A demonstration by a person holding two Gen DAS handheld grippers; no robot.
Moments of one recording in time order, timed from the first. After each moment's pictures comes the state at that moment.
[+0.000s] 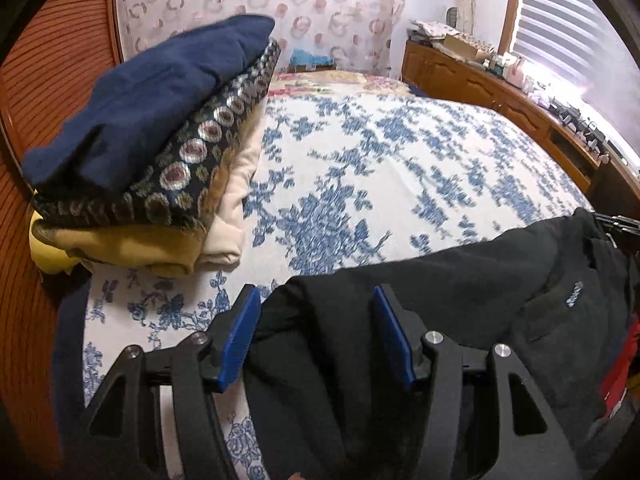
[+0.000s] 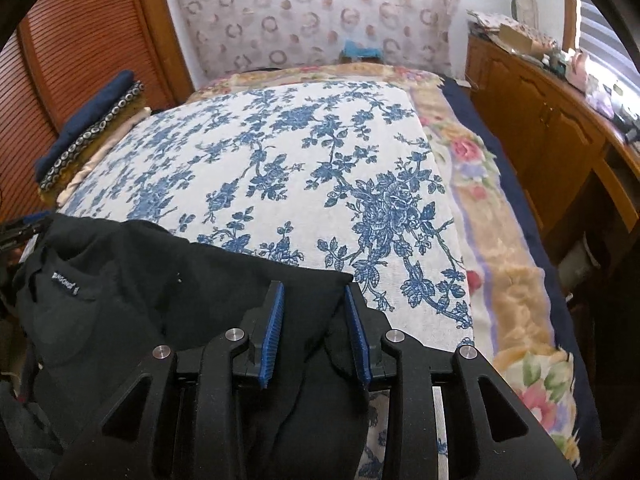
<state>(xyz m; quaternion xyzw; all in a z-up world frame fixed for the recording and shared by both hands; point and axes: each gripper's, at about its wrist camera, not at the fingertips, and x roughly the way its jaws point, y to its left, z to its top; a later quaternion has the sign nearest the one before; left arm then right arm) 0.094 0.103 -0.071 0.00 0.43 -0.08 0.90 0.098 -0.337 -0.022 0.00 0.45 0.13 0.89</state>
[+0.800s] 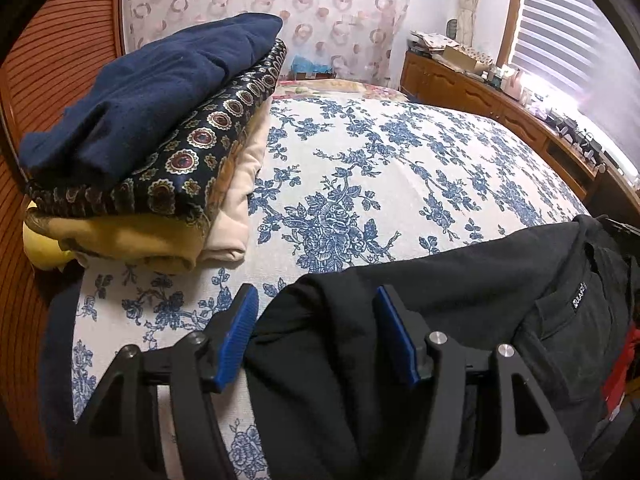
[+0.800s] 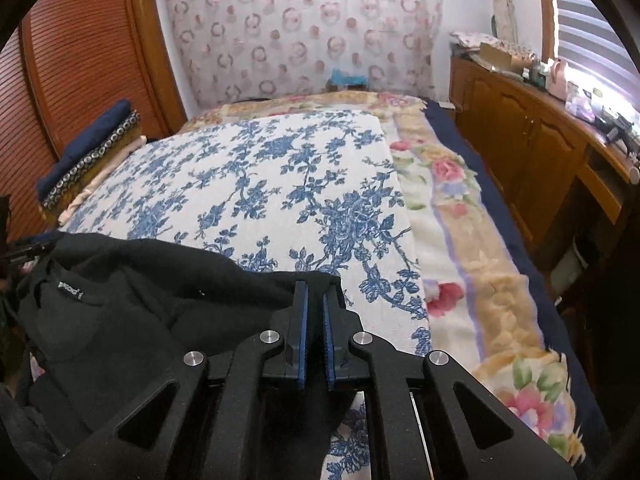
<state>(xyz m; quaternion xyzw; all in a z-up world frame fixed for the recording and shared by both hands) 0.091 0.113 -0.078 -0.02 0.41 -0.09 0.91 0.076 -0.358 -0.006 0.01 0.40 0.11 0.91</state>
